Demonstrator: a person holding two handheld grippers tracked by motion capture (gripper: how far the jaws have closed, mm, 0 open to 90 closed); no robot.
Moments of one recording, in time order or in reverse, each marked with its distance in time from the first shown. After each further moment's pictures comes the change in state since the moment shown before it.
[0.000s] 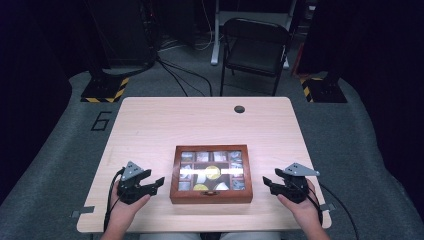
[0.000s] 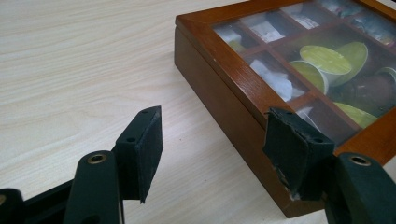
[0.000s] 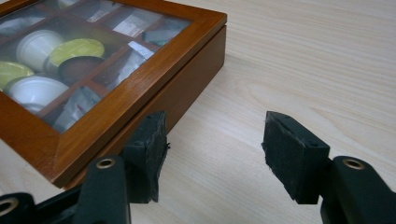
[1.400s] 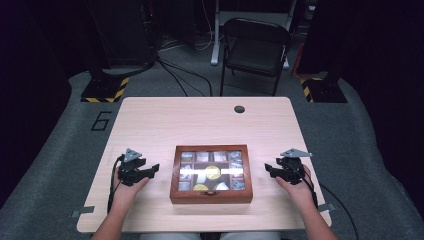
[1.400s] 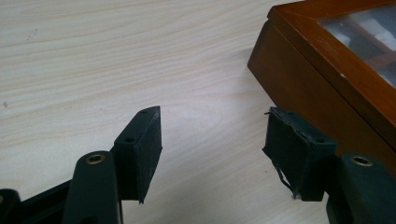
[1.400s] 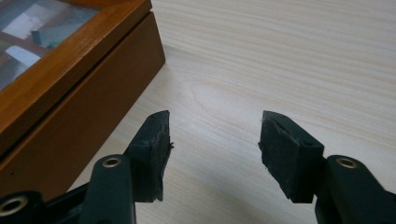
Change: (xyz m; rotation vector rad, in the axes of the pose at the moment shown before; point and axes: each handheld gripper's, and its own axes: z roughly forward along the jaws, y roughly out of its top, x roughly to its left) left arm 0.051 0.008 0.044 0.048 0.098 -0.063; right arm -0.043 0.013 0.049 0.087 -0.071 0.067
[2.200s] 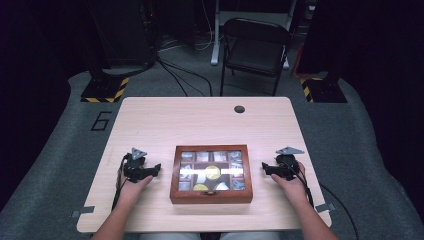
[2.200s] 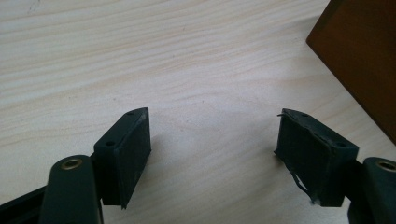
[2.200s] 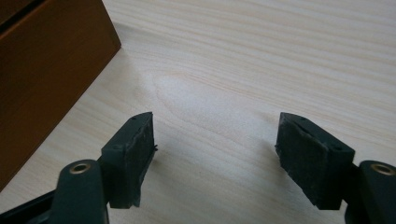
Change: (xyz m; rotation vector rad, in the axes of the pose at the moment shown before) left arm 0.014 -0.009 0.041 0.053 0.086 0.005; right arm -0.012 -0.006 0.039 0.044 -0.063 0.008
